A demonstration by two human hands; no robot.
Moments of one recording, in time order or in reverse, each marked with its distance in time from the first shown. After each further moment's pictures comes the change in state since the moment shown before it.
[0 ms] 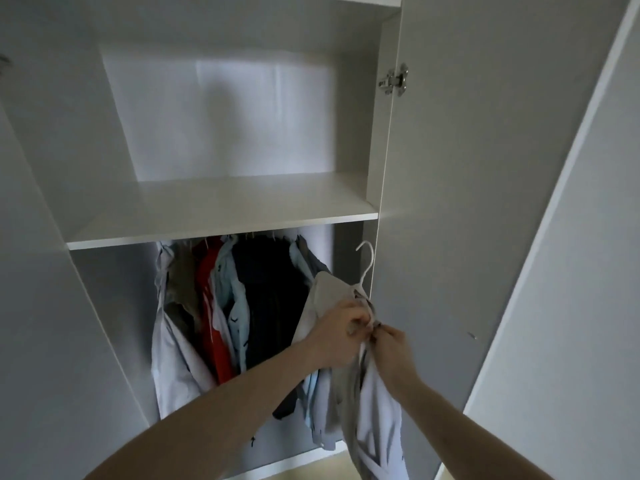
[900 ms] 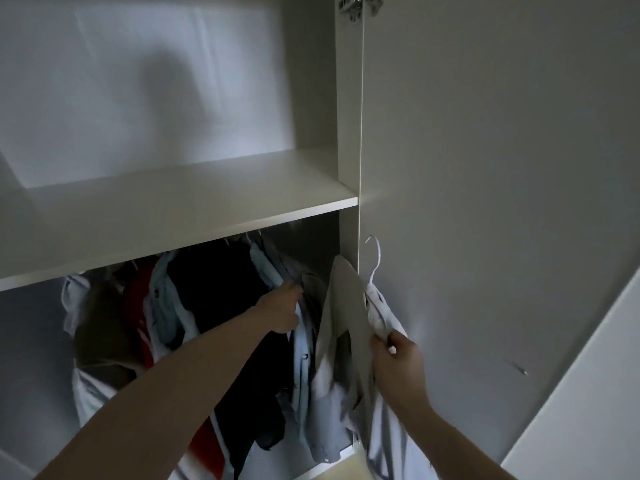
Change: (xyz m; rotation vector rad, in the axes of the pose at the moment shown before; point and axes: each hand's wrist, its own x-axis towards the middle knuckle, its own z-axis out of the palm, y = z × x) left_hand 0.159 -0.217 -0.030 0.567 -0.424 -0.317; right_hand 0.110 0.058 0.017 -0.107 0.256 -0.085
